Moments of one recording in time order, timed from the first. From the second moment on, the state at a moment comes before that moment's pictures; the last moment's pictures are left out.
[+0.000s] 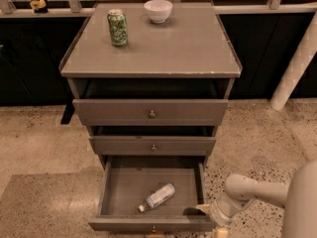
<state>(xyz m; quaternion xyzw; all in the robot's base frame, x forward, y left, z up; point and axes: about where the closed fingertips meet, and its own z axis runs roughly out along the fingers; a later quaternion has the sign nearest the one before) 0.382 -0.209 0.291 -0.72 0.65 0.24 0.08</state>
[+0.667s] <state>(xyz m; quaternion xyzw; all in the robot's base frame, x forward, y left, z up) 0.451 -0.206 0.279 -0.74 0.63 0.22 0.05</state>
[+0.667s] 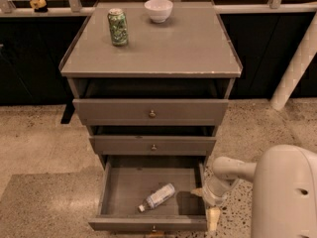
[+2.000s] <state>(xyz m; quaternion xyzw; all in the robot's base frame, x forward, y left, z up) 0.517 -0.211 0.252 -0.75 0.62 0.21 0.06</state>
